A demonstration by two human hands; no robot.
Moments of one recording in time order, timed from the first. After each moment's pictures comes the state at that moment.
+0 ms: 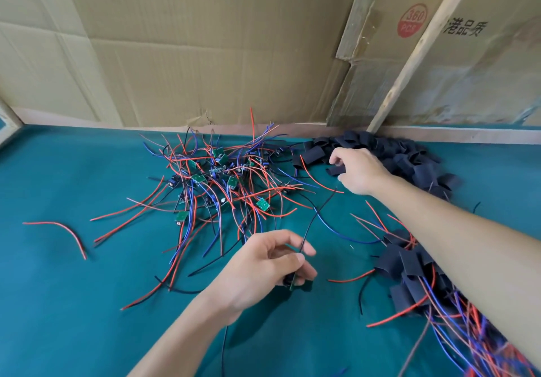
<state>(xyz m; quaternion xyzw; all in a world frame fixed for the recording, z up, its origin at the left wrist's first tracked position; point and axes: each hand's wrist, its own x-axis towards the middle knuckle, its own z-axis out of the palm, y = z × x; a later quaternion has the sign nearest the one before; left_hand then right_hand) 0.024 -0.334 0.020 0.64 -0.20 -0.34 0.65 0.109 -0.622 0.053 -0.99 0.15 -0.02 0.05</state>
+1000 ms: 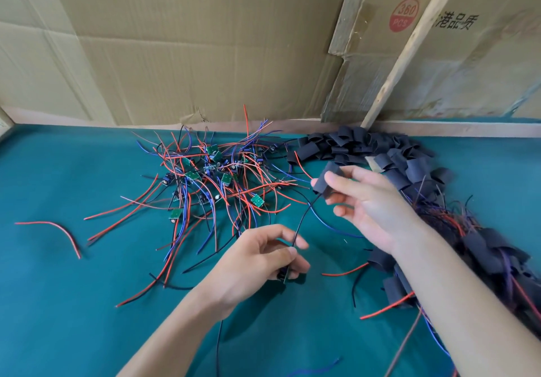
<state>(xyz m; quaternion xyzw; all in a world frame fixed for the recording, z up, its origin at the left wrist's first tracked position) 0.025 -0.335 0.017 0.63 -0.20 -0.34 0.67 0.004 -0.555 0.069 -0.63 0.15 -0.07 0.76</state>
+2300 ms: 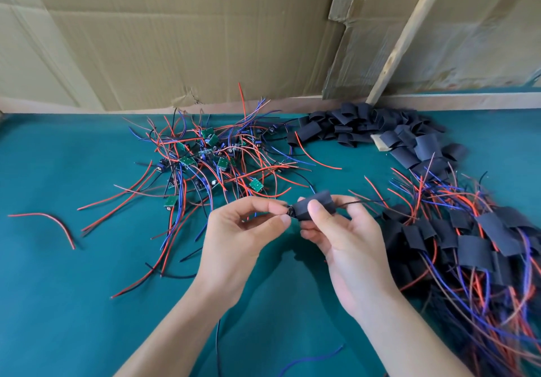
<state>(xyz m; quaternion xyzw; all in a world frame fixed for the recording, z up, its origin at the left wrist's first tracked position) 0.023 -0.341 0.010 0.60 -0.14 -0.12 0.78 -0.042 -0.480 0.024 -0.51 0.21 -0.18 0.82</state>
